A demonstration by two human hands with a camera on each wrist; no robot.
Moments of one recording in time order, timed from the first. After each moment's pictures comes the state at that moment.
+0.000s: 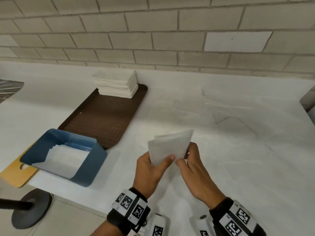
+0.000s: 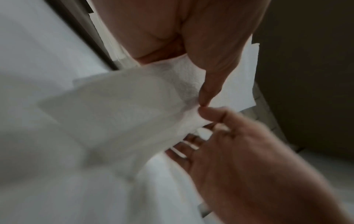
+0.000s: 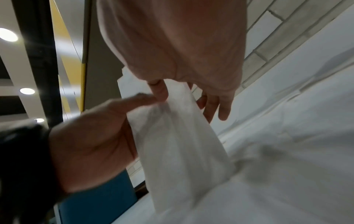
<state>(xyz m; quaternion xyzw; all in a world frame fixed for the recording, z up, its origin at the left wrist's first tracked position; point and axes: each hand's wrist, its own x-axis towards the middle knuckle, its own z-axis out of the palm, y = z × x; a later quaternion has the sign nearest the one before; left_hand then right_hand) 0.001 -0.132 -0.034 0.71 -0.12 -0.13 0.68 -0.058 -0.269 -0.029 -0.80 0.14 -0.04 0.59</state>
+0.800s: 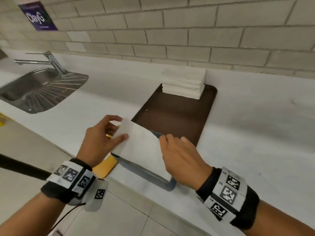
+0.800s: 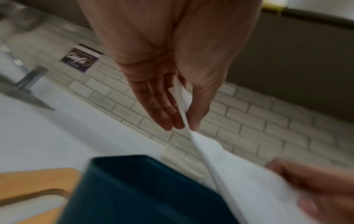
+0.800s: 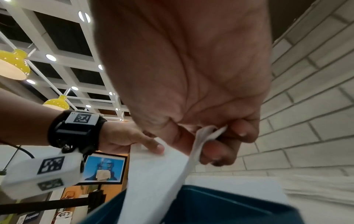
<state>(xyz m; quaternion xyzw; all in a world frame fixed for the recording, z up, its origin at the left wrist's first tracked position) 0.179 0.199 0.048 0.92 -0.10 0.05 0.38 0.102 -0.028 0.020 -0.98 -0.13 -0.09 0.11</state>
